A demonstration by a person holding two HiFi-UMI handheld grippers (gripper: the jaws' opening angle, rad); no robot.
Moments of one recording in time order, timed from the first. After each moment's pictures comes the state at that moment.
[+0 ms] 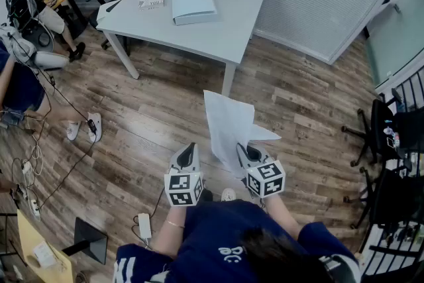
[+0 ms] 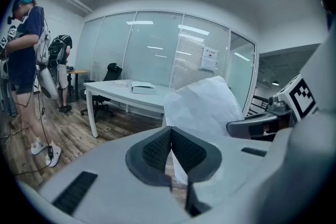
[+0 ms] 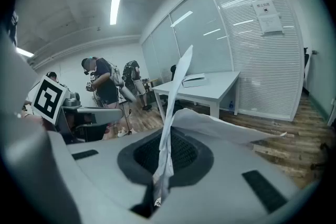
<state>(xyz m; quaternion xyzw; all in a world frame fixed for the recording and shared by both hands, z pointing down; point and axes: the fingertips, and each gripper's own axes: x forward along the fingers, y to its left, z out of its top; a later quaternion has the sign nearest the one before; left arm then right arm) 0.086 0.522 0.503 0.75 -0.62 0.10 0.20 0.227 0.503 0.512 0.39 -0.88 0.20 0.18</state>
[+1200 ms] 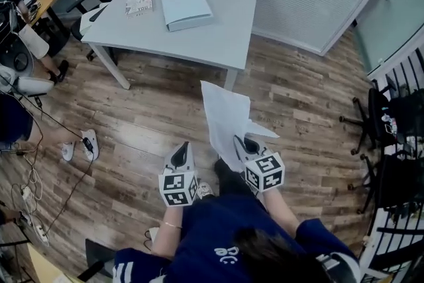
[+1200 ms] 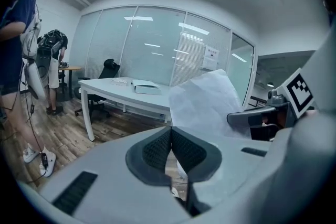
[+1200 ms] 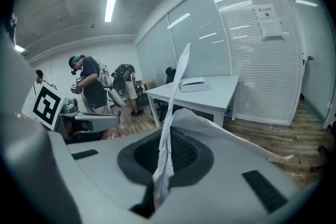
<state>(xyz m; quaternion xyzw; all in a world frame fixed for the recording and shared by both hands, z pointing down) -0.002 0.444 0.522 0.77 -0.59 0.10 0.21 0.147 0.422 0.512 0.43 -0.87 0.18 0.17</state>
